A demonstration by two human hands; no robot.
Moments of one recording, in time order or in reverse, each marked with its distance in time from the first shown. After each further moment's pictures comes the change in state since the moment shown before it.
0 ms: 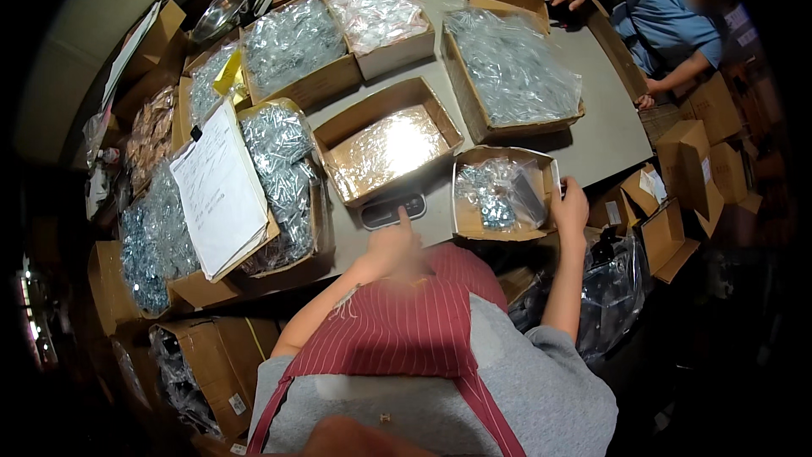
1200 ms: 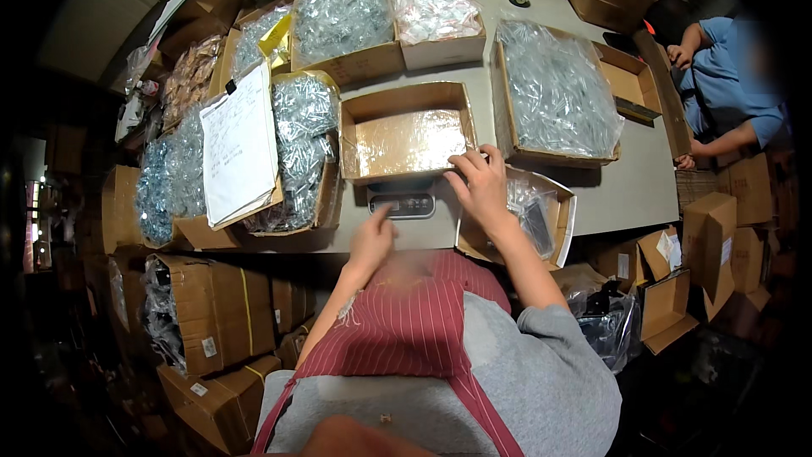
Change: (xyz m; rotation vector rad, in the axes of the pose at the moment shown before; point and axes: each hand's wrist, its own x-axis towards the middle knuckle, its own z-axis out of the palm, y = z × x) left_hand -0.024 -0.011 0.025 -0.703 0.389 -0.497; right_hand -0.004 -0.190 0.044 0.375 -0.032 -0.960
